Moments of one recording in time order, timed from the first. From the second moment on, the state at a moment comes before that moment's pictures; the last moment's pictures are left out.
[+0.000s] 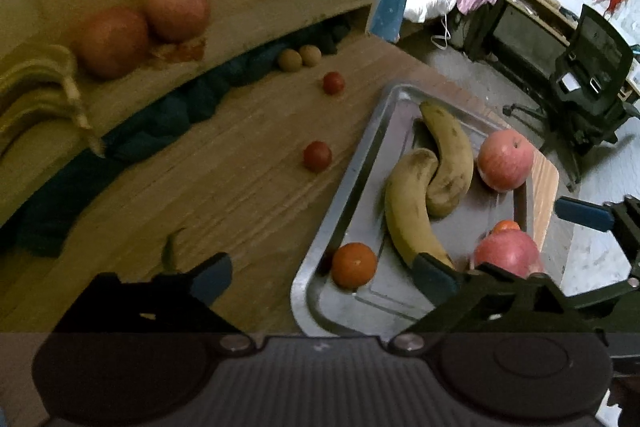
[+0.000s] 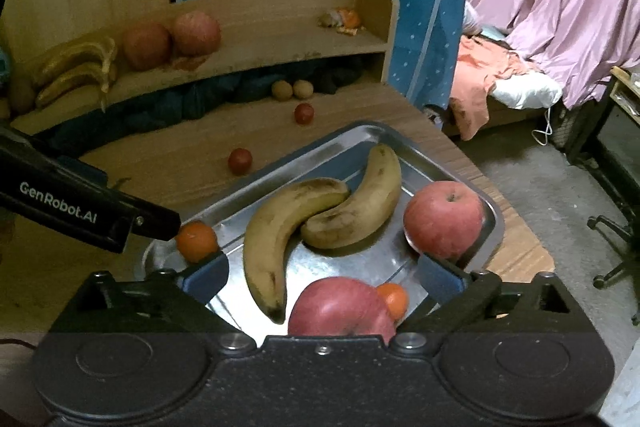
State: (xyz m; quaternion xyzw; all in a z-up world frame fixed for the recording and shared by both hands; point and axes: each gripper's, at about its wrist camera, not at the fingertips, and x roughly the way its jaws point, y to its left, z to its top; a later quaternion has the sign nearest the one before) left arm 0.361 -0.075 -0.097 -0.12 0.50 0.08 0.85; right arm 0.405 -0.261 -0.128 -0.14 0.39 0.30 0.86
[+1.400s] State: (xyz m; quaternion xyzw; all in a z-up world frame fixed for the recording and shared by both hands) left arm 0.232 -0.070 -0.042 -0.14 0.47 0.31 0.82; right arm 0.331 -0.296 -0.074 -0.13 0.34 0.39 0.84
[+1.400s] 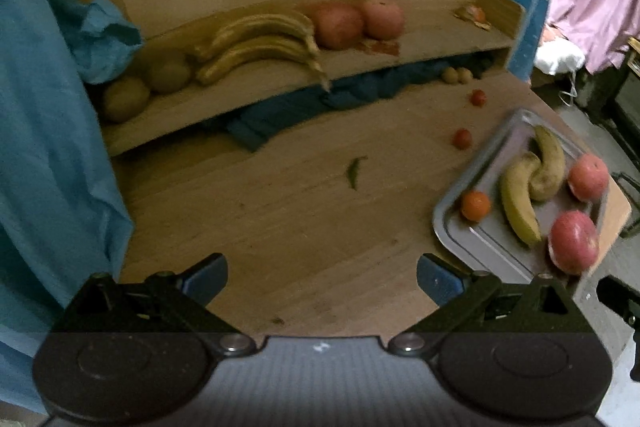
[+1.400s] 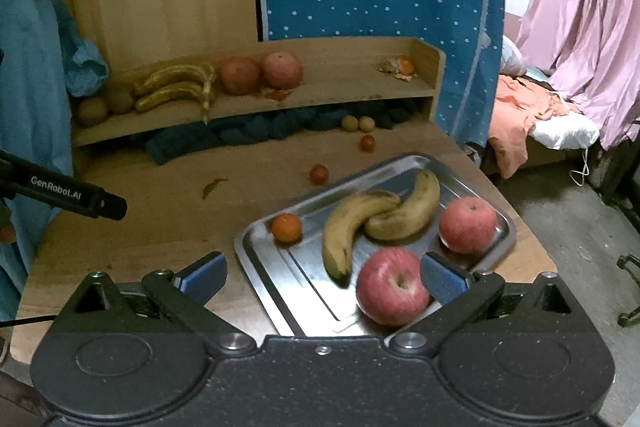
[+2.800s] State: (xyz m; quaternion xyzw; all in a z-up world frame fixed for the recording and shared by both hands) left arm 0.333 -0.003 -0.081 -0.12 0.46 0.23 0.85; right arm 0.411 -0.199 -0.091 -0.18 0.34 0.34 0.86
